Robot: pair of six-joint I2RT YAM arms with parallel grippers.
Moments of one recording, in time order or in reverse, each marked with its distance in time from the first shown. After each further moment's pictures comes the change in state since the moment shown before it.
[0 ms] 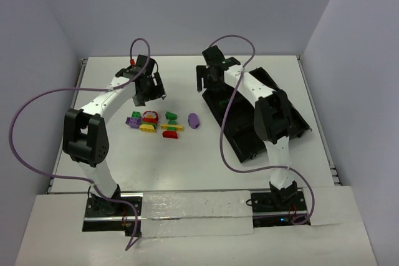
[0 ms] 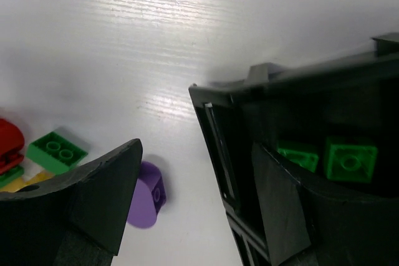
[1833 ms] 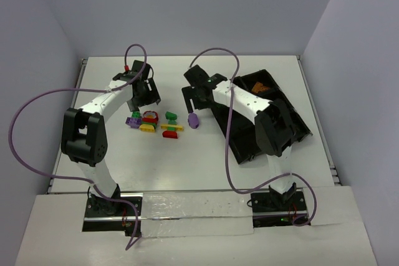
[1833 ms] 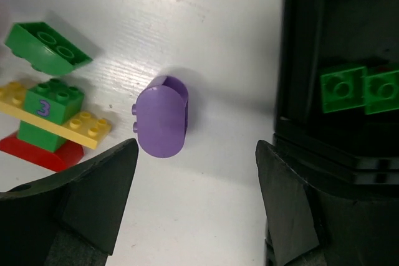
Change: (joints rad) left arm 0.046 -0.003 -0.089 0.031 -0.031 -0.003; right arm 0.200 -0.178 -0.240 -0.010 0.135 -0.038
